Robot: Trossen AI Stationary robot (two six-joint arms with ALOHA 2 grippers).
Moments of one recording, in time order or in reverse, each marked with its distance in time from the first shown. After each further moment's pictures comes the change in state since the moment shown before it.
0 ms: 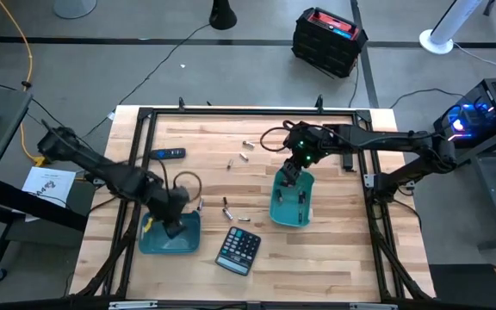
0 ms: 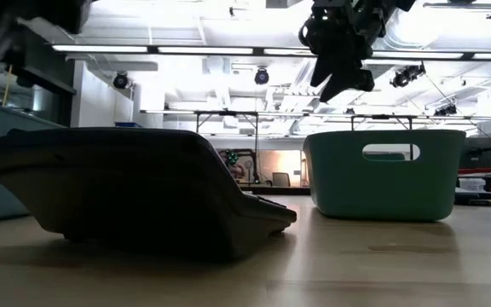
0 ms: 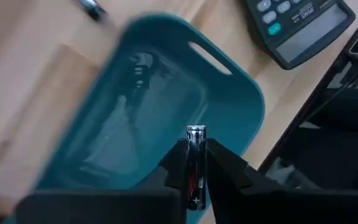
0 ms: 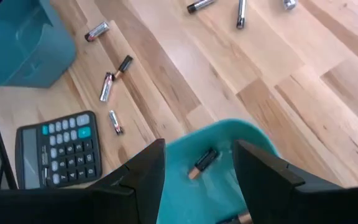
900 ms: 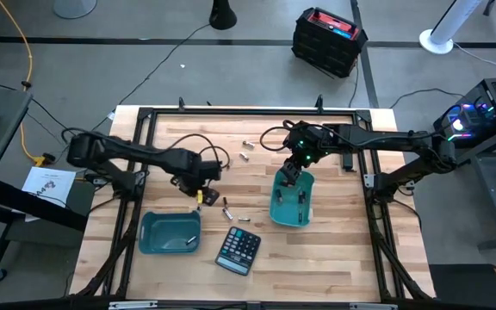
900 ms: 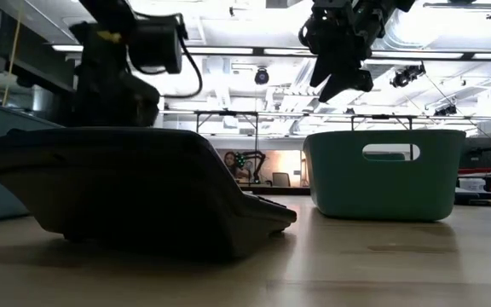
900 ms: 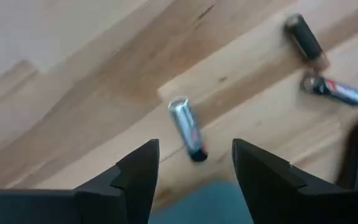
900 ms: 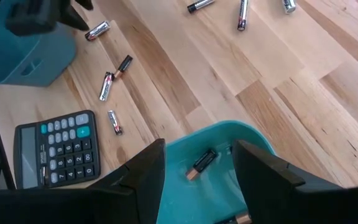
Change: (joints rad) left arm 0.479 0.380 -0.022 0.118 0.064 0.153; right arm -0.006 0.000 0.000 0.002 -0.003 -0.018
